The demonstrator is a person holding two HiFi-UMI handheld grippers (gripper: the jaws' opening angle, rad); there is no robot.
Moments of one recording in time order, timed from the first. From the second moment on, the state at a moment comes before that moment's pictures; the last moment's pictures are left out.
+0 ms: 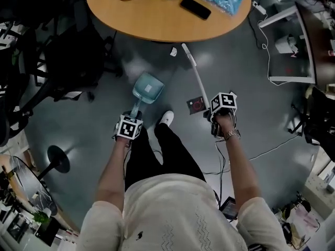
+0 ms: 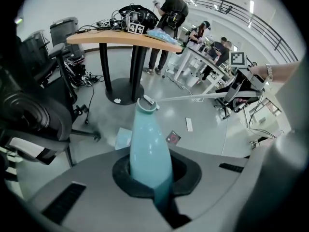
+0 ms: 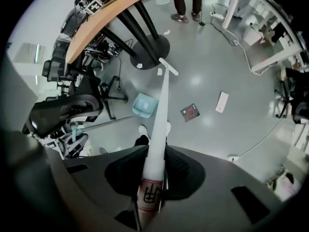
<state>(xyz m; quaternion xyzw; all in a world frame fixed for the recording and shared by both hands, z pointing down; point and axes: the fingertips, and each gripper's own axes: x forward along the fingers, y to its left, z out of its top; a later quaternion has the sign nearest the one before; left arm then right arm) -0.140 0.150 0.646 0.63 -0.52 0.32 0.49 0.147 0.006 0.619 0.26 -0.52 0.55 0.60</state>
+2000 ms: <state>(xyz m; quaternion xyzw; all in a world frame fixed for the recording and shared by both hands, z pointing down) -0.128 0.160 0.641 0.80 -0.21 0.47 0.32 0.220 0.300 0.561 0.32 -0.42 0.62 0.58</state>
